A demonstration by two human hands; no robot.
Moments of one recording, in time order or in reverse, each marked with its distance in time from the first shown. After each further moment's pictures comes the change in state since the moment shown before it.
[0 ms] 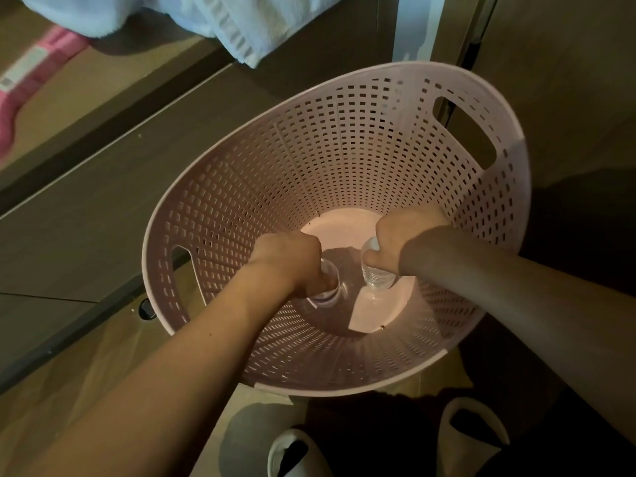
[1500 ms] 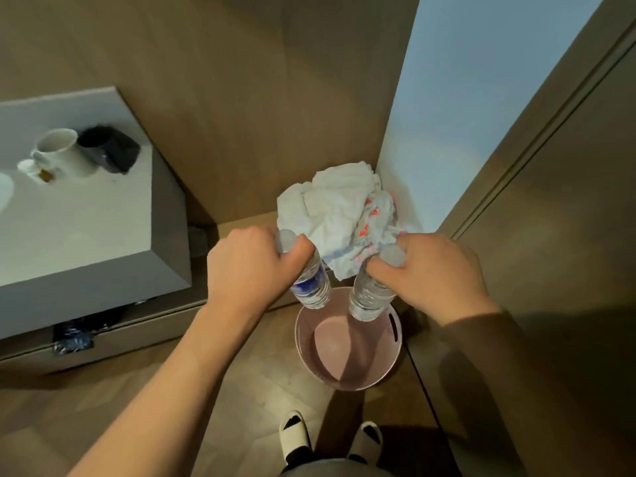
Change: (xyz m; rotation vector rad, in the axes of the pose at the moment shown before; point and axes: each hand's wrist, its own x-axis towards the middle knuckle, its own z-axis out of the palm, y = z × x) left_hand -0.546 -0.159 -0.537 -0.605 0.858 -0.550; right_hand -0.432 0.033 -0.662 0.383 0.537 -0.061
